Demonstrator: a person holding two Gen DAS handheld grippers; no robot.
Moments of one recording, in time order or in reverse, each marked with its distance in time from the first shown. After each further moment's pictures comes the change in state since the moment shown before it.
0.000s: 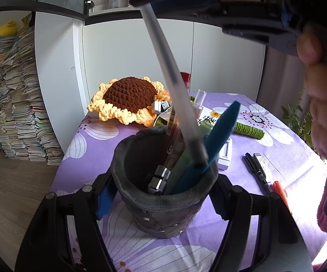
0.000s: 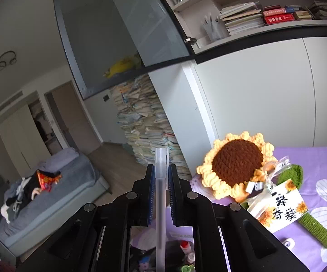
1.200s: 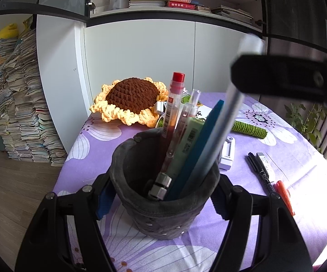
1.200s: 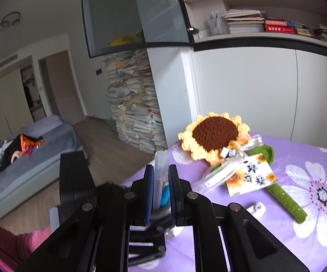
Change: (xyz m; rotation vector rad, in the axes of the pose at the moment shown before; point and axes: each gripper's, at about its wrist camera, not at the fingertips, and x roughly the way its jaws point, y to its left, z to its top) left arm -0.003 -0.002 -0.001 0.011 -0.003 0.027; right arm -0.051 0.008 -0.059 -0.164 0.103 -0.134
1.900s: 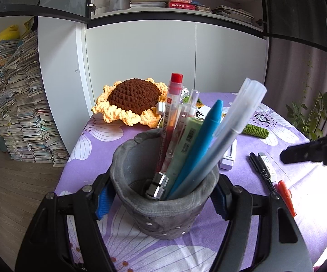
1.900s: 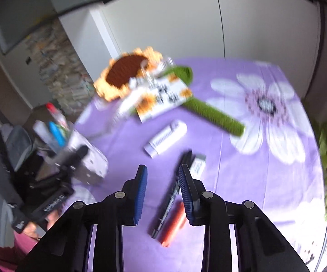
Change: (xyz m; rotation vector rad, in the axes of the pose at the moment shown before) left arm 0.000 -0.001 0.000 0.003 -0.004 0.011; right arm -0.006 -0.095 -0.051 0.354 0.370 -0.299
